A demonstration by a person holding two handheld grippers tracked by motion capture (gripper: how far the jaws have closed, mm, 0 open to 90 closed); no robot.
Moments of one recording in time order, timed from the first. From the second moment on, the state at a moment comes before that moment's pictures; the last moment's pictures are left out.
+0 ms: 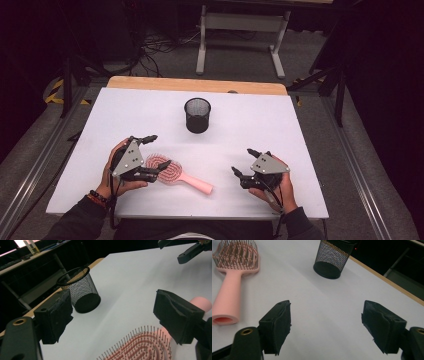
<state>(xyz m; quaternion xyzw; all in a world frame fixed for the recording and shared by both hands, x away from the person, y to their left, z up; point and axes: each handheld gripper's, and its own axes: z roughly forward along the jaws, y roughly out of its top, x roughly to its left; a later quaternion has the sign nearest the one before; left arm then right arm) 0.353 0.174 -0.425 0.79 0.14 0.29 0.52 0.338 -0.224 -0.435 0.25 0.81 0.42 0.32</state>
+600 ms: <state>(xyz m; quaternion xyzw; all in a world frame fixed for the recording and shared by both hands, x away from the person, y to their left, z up) 0.336 0.209 -0.446 0.79 0.16 0.28 0.52 0.339 -0.193 -0.427 0.26 0.82 0.40 0.31</state>
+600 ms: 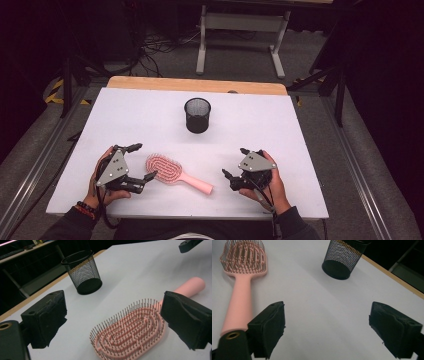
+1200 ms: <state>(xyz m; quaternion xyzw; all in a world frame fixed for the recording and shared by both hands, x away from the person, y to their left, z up) 0.322 0.231 -0.462 0.80 0.19 0.26 0.51 0.348 -0.128 -0.425 0.24 0.87 0.38 0.20</state>
